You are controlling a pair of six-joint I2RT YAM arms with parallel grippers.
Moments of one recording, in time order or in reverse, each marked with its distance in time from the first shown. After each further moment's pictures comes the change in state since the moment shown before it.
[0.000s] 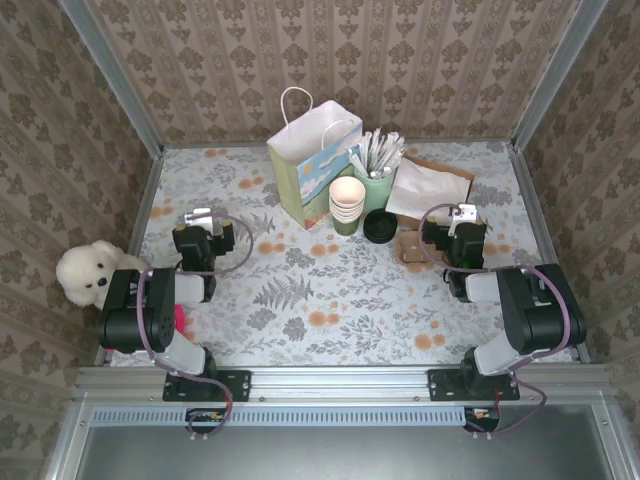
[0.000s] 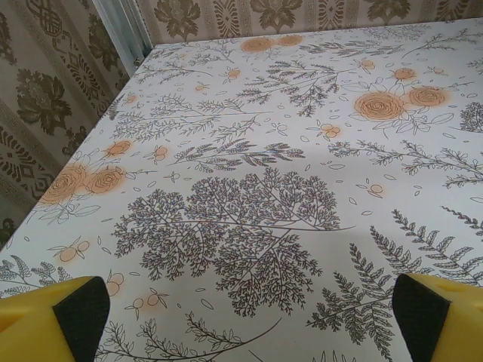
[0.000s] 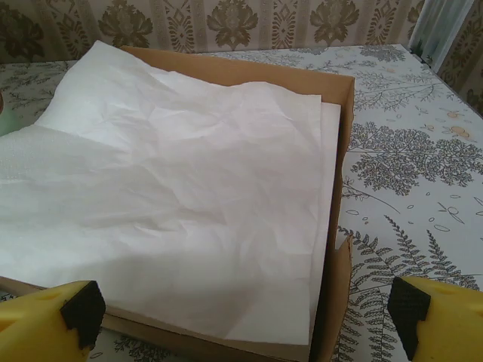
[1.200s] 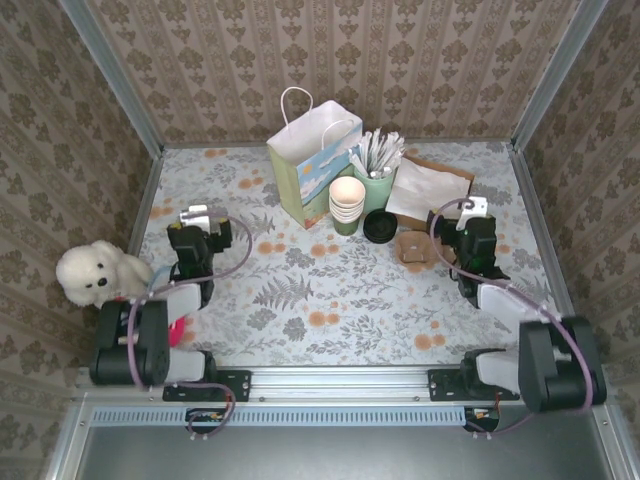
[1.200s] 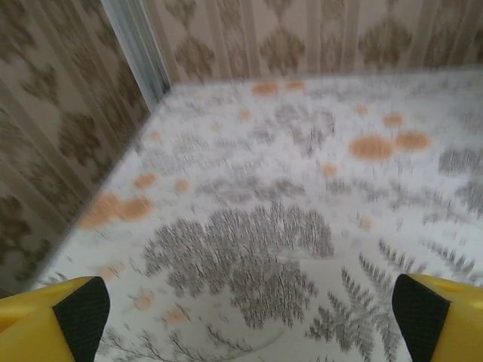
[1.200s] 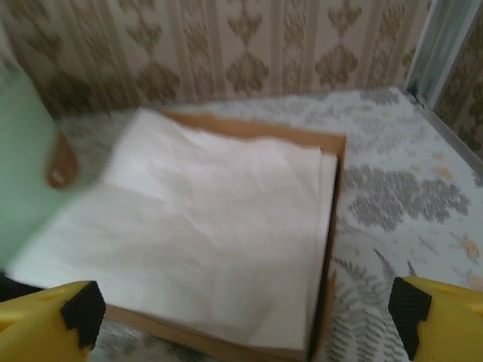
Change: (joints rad) left arm -0.098 -0.390 0.034 -0.301 -0.158 -0.042; right arm 0.008 -0.460 0.124 -0.499 -0.112 0.134
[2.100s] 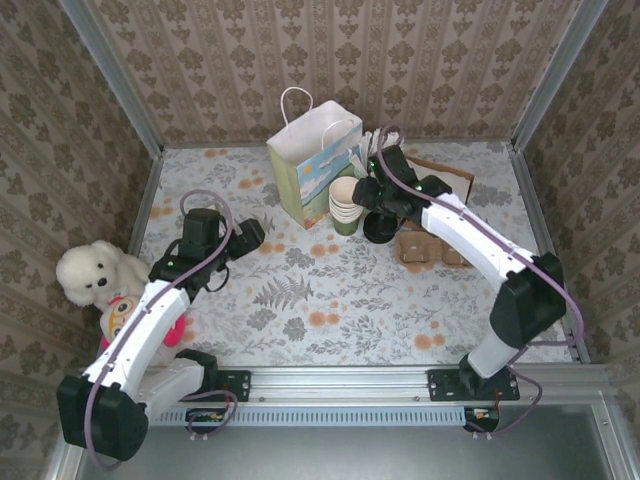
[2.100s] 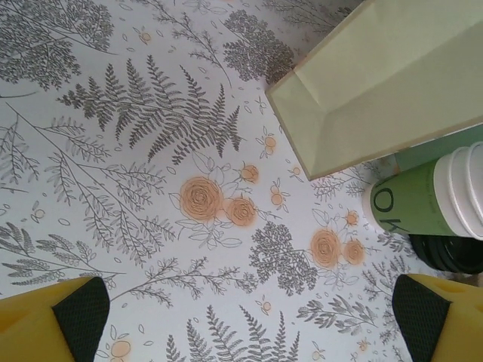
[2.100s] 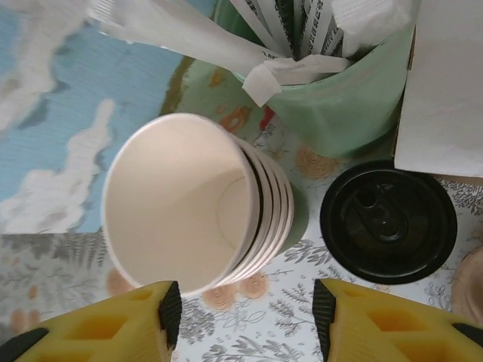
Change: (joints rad) left arm -0.183 -0.179 0.341 -0.993 0.385 -0.708; right arm 0.449 0.609 0.998 -0.985 0.029 0.539
